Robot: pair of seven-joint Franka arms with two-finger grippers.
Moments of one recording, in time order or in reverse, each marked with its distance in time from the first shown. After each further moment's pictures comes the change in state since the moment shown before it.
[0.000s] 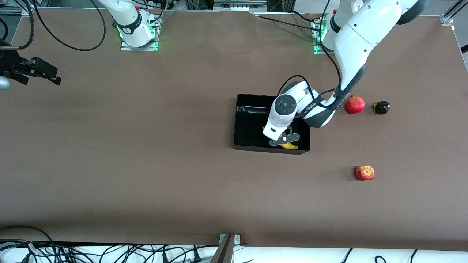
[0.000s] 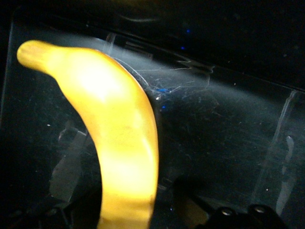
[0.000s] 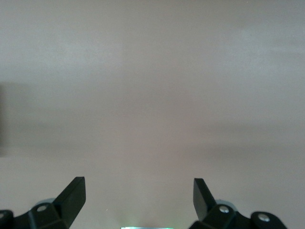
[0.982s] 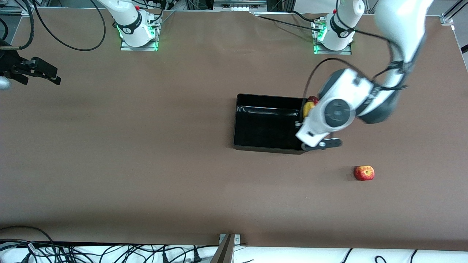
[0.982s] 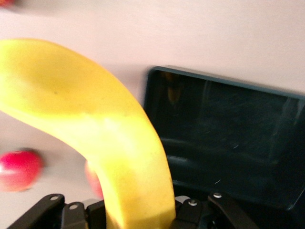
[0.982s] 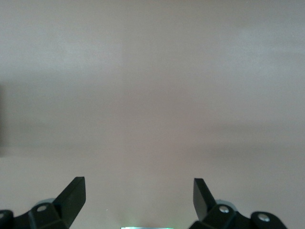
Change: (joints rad) left arm 0.230 -0.227 -0.073 0.267 -0.237 -0.649 0.527; right arm 0.000 0.000 0.000 0.000 0.000 0.000 0.000
